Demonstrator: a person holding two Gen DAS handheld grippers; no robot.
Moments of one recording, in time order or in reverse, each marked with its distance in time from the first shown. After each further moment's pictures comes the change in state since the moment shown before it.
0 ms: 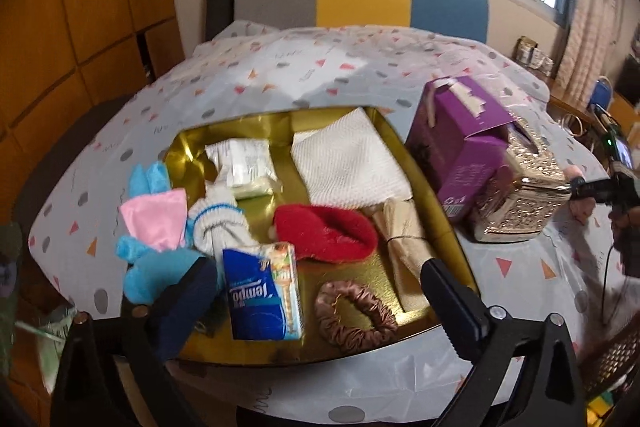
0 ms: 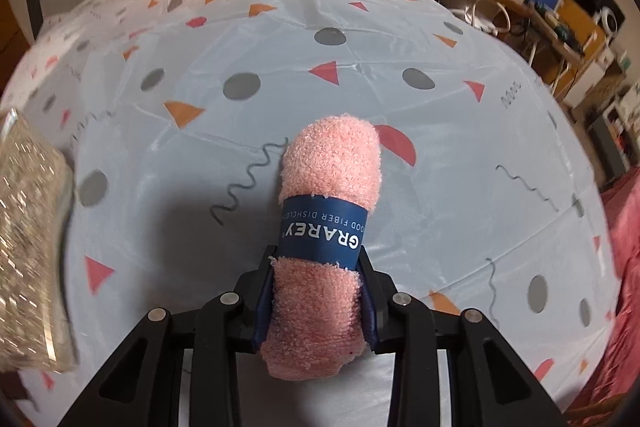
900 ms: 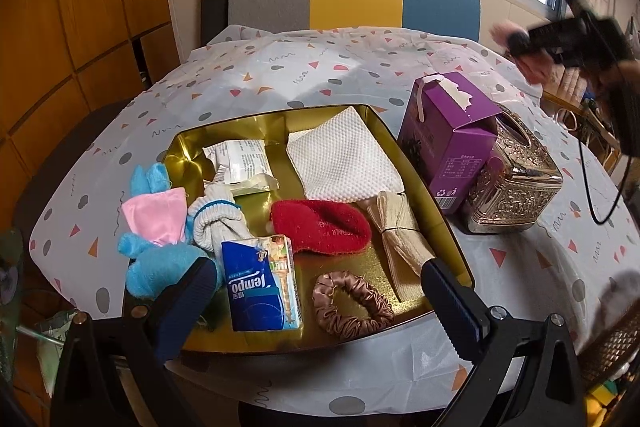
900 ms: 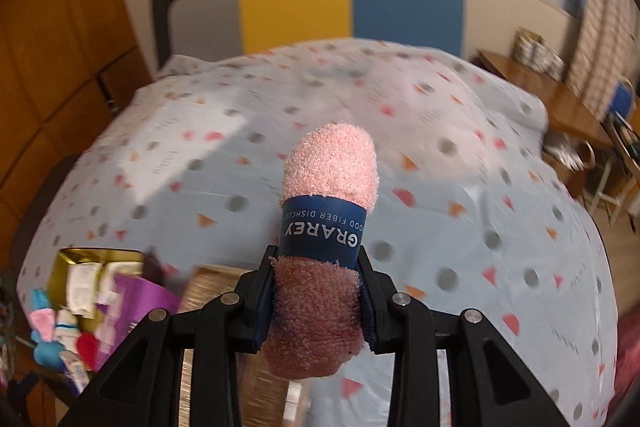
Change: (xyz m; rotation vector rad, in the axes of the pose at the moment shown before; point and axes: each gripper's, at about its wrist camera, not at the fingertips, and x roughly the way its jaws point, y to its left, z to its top) left arm -0.006 0.000 -0.008 0.011 0.002 -0.015; right arm -0.147 0.170 0.079 -0.265 -0.283 0.285
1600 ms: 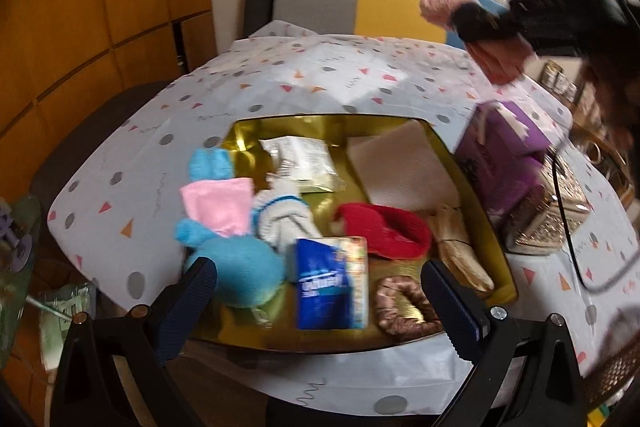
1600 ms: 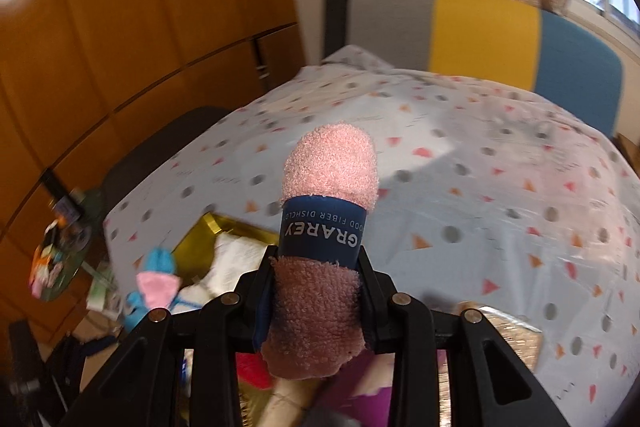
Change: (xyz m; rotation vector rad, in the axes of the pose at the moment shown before) left arm -0.009 0.056 -0.003 -0.128 -0.016 0.081; right arm -0.015 0.202 -0.019 -0.335 -0.007 0.397
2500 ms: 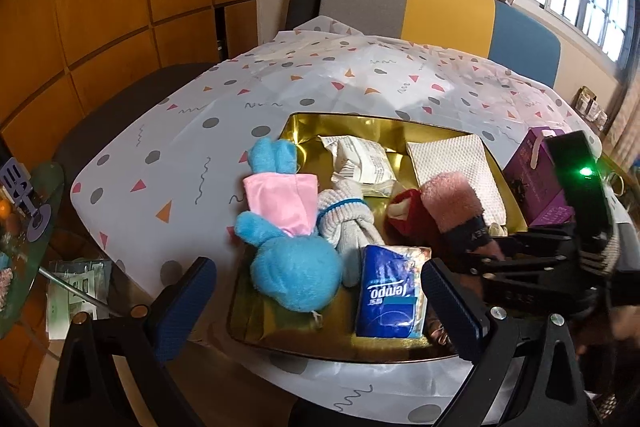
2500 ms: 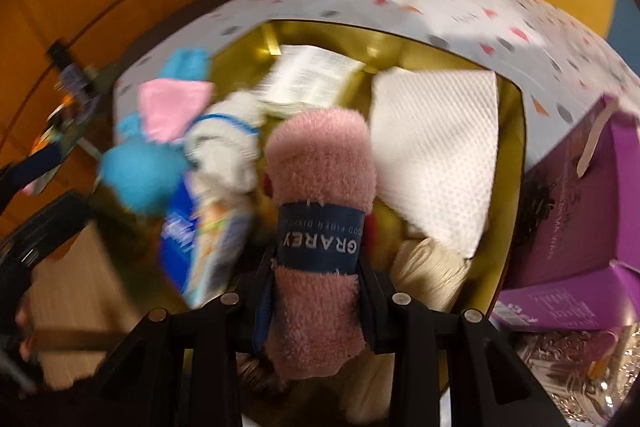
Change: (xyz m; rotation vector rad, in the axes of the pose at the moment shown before) left arm 0.010 0.035 0.002 -0.096 0.010 0.078; right arm 0.110 0.069 -0.133 -0.082 0.324 0.046
